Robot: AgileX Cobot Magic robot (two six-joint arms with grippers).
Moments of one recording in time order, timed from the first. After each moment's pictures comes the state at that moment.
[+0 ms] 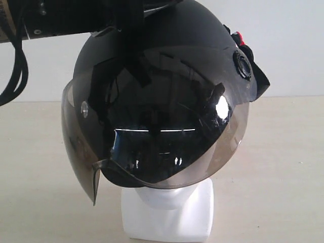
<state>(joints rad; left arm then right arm) -0.45 1.31 -1.06 1.33 -0.54 -1.33 1.06 0.89 -1.11 -0.96 1.22 0.80</state>
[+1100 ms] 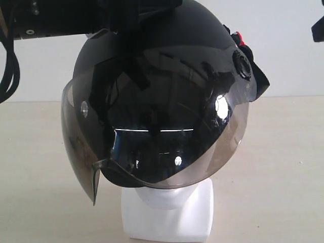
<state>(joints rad) -0.45 1.29 -1.06 1.42 -0.53 -1.41 0.07 1.14 -1.29 0.39 0.98 -0.30</state>
